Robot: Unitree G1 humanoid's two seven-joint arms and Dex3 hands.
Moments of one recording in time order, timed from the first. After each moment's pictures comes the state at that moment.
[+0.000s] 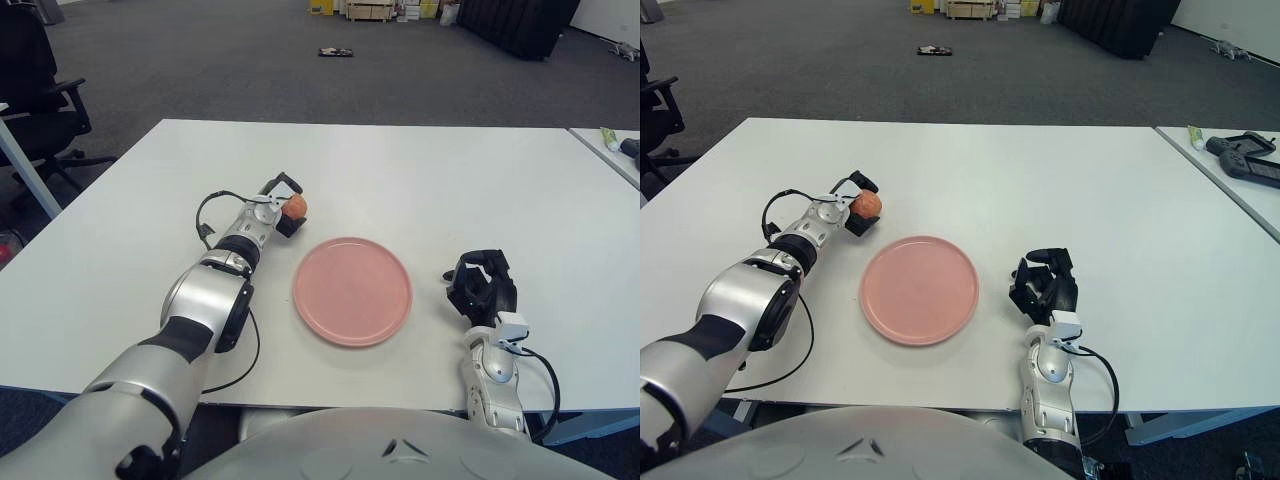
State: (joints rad) left arm -0.85 0.09 -0.15 1.34 0.36 -0.03 0.05; right arm 0.27 0.11 -0.12 0.10 0.03 -0.30 -0.21
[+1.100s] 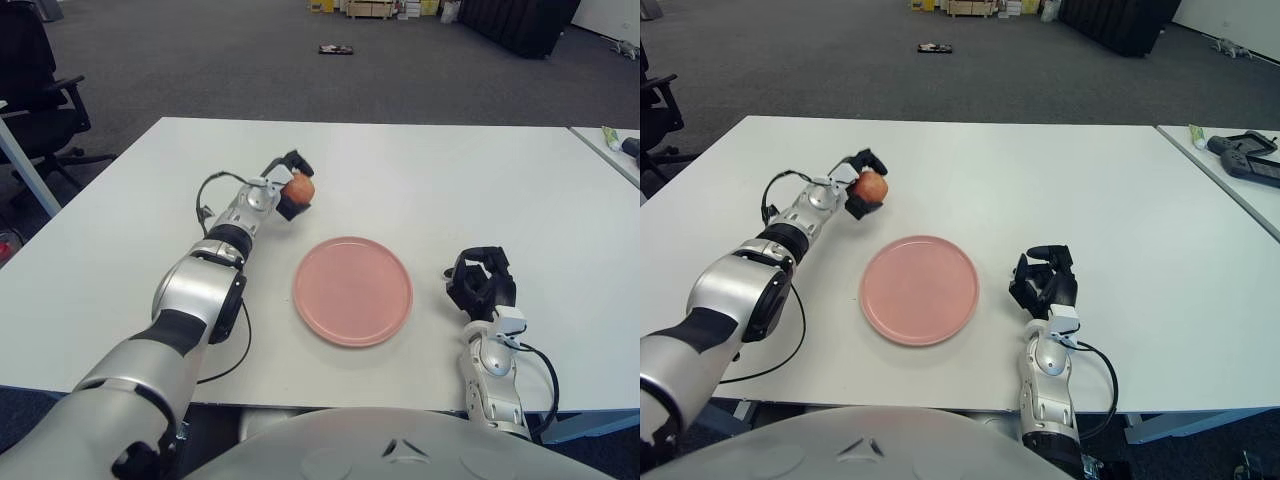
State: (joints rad) left arm -0.91 0.16 -0.15 1.26 0.36 -0.35 0.02; right arm 0.23 0.10 -0.11 0.11 0.01 -0.26 -0.25
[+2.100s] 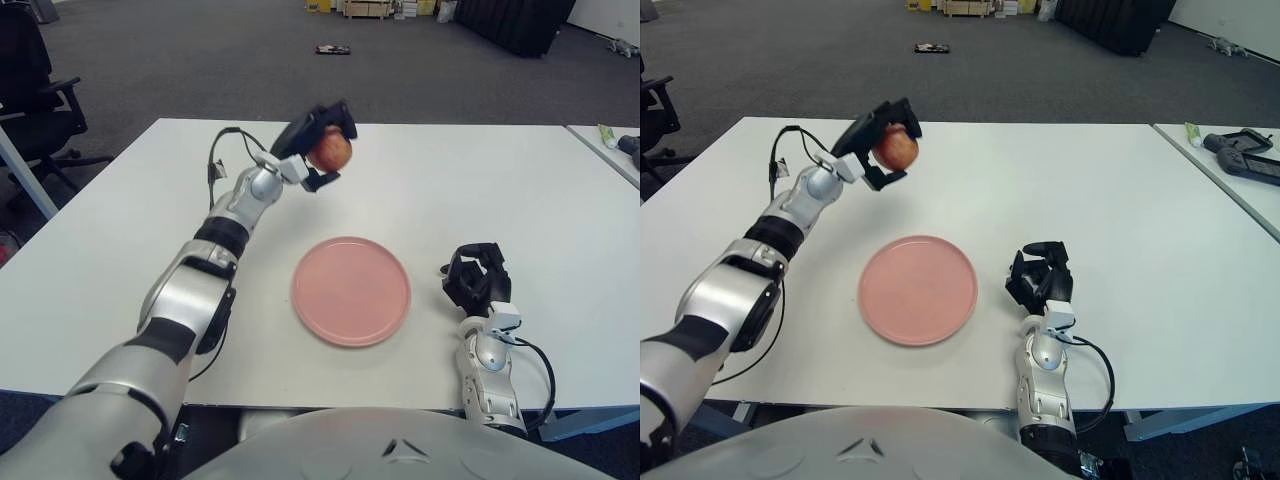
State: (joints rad) left arm -0.74 0.20 -0.30 0.83 0.40 -0.82 -0.02; right arm 0.21 0.10 -0.11 0.15 0.01 -0.29 -0.25
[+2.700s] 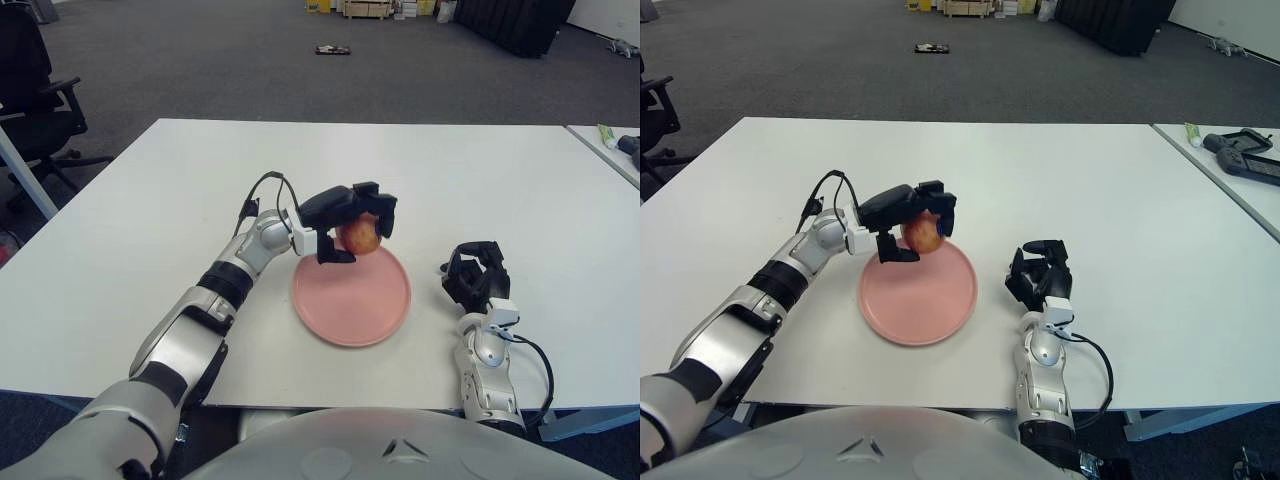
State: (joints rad) left arm -0.55 0.24 -0.45 0.60 0.34 -0.95 -0.38; right arm 0.19 0.10 -0.11 0.15 0.02 -0.28 -0.26
